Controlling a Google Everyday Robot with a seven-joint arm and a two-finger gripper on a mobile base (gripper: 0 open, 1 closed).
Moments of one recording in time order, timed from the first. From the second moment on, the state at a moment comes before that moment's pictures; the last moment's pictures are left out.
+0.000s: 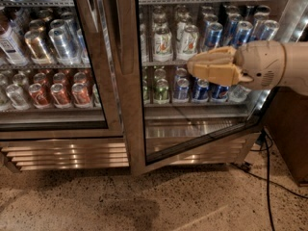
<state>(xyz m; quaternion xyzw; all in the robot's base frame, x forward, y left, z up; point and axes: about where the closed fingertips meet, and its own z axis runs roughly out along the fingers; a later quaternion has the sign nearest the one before) 0.495 -0.101 0.975 -0.49 0.57 0.41 0.52</state>
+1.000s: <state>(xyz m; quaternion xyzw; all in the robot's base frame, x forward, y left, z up) 0.511 -0.100 0.901 -0.46 0.61 0.43 0.48</state>
